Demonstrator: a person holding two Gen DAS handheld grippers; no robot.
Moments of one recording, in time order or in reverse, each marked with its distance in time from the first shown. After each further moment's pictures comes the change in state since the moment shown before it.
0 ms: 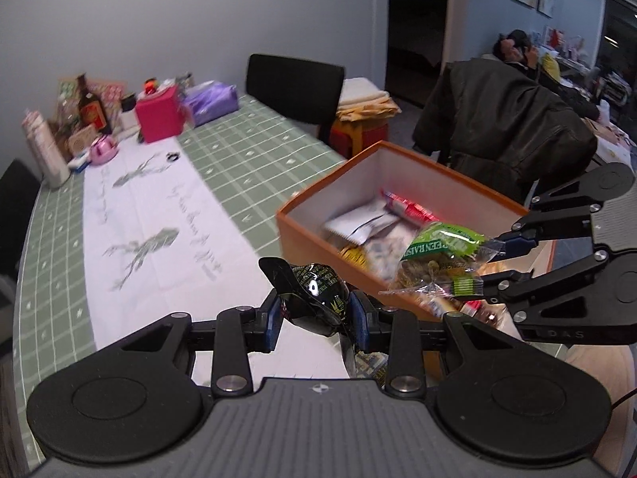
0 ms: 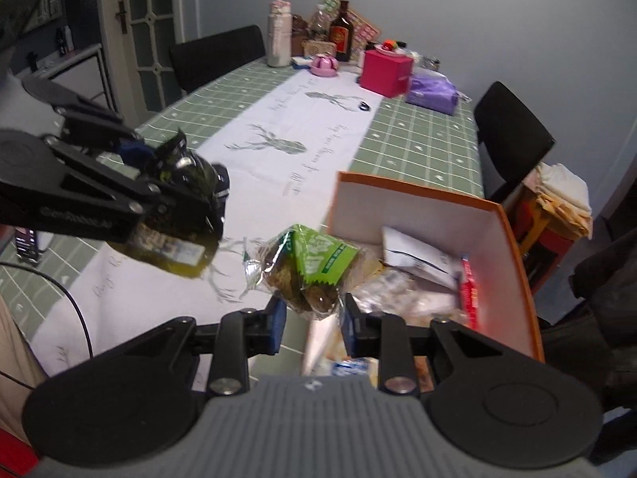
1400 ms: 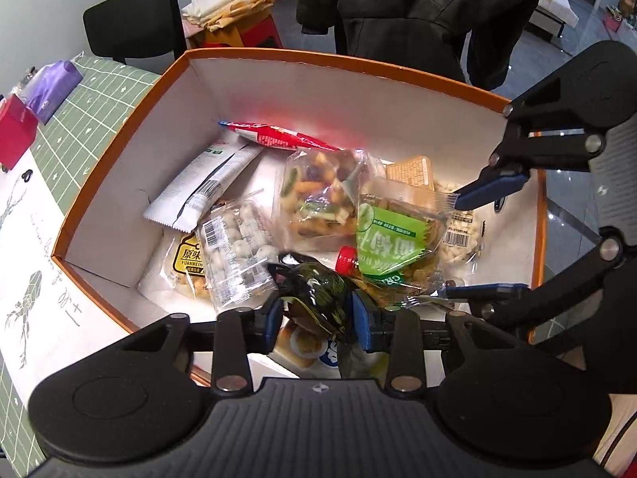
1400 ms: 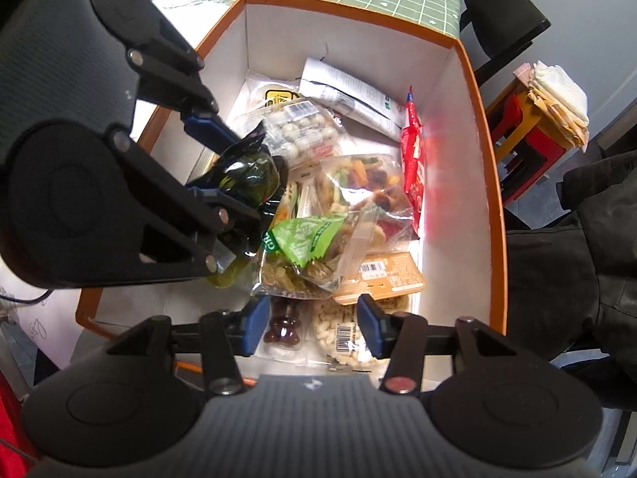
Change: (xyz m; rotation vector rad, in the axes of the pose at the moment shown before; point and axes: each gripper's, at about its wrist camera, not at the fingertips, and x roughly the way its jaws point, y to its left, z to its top) left arm 0.148 -0.118 0.016 0.331 0.339 -0.124; right arm 0.061 -0.070 -0.055 -0.037 0.347 -0.022
